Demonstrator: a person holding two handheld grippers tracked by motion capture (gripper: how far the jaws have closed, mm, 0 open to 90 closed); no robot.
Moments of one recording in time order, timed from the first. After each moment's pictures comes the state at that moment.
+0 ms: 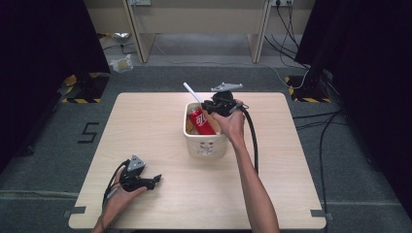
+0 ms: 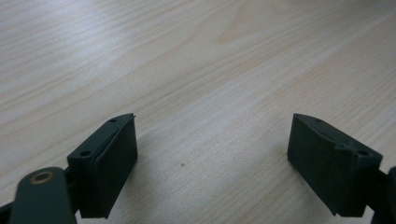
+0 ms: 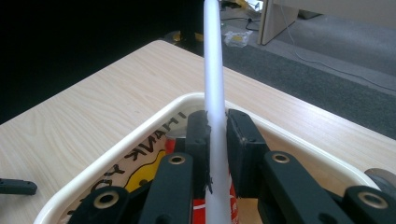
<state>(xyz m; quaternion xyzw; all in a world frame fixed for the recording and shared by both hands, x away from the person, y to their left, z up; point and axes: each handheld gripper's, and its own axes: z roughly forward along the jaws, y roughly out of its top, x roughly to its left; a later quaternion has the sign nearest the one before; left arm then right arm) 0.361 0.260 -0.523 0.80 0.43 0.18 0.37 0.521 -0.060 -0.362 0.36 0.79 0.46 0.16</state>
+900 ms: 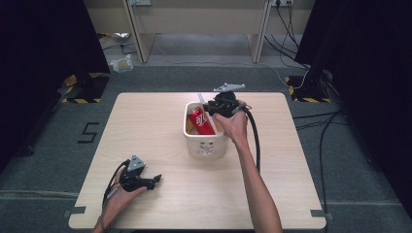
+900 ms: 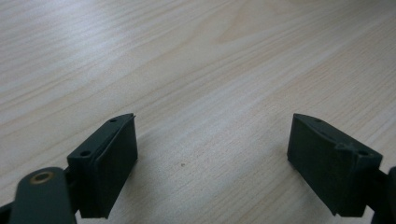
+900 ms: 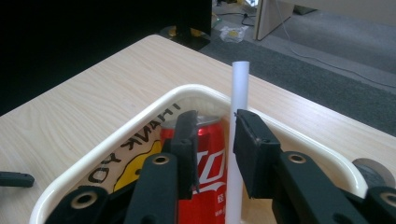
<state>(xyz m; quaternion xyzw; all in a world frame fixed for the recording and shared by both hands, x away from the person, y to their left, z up) 0.361 0.260 -0.523 0.80 0.43 0.18 0.37 0.516 -0.067 -0.359 0.37 0.79 0.45 0.17</state>
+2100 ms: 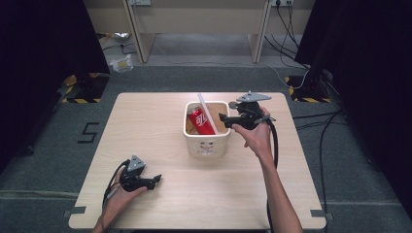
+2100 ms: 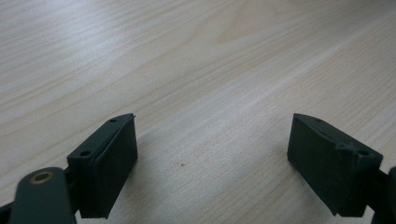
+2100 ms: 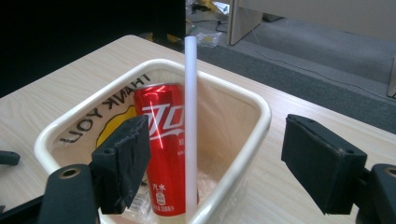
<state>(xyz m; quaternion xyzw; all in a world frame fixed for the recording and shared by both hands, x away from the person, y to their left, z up) 0.361 0.260 -0.523 0.80 0.43 0.18 0.36 0.472 -0.126 -0.353 0.39 0.77 0.45 0.21</state>
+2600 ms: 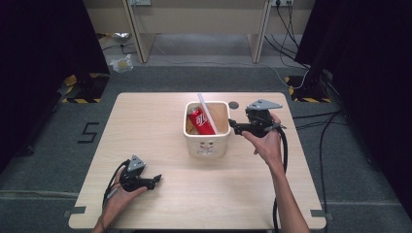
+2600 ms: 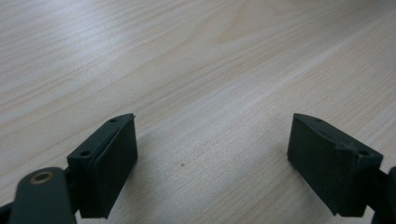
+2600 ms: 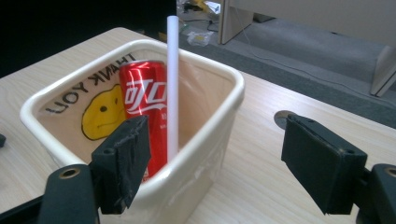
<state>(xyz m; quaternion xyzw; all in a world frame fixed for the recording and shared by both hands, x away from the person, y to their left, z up) 0.361 0.260 -0.523 0.81 0.43 0.18 0.36 0.455 -0.154 -0.362 0.39 0.77 0.44 0.23</state>
